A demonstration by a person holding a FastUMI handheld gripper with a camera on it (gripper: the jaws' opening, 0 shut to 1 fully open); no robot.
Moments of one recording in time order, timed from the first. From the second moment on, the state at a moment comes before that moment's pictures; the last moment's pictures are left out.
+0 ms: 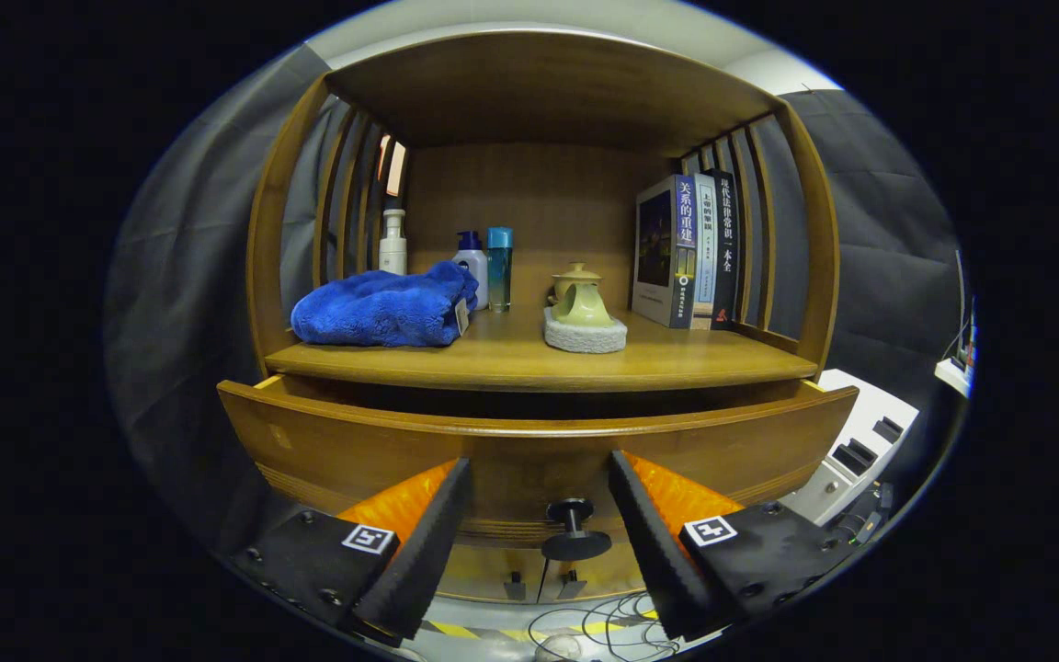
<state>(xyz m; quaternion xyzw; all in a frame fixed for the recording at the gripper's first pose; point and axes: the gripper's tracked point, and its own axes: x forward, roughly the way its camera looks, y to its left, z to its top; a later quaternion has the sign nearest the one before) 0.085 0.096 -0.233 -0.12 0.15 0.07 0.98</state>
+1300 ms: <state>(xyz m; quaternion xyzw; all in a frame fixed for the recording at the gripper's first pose) 0.083 0.076 -0.112 -0.09 0.11 0.08 0.99</state>
